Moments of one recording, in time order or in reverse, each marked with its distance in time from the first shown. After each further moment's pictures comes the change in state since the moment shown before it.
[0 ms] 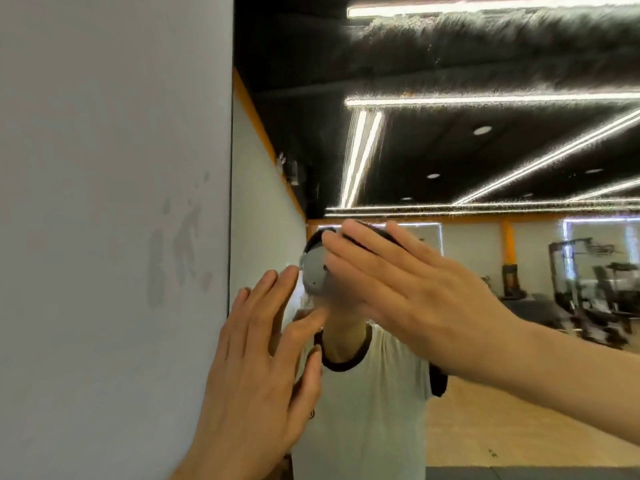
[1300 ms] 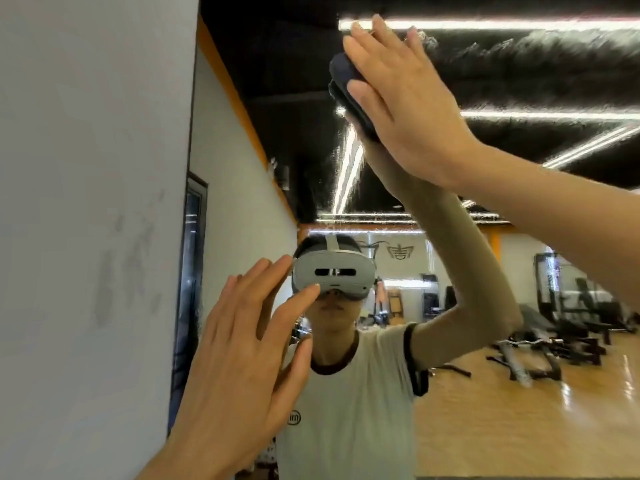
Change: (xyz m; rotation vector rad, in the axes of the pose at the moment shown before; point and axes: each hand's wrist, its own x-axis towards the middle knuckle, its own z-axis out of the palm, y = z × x) left_hand 0.043 0.024 0.005 -0.032 -0.012 -0.019; right_hand 0.102 0.148 -0.029 0.051 0.095 0.425
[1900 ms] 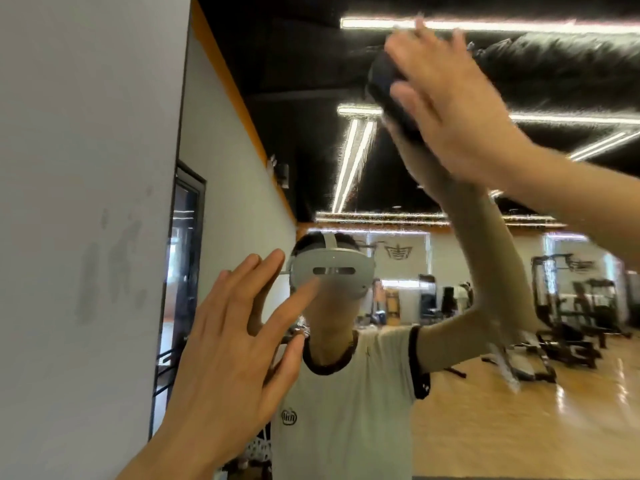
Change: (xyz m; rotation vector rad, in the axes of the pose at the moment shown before) left_hand 0.003 0.001 0.004 0.033 -0.016 -0.016; right_hand -0.022 0.040 -0.012 -0.092 0.002 -0.076
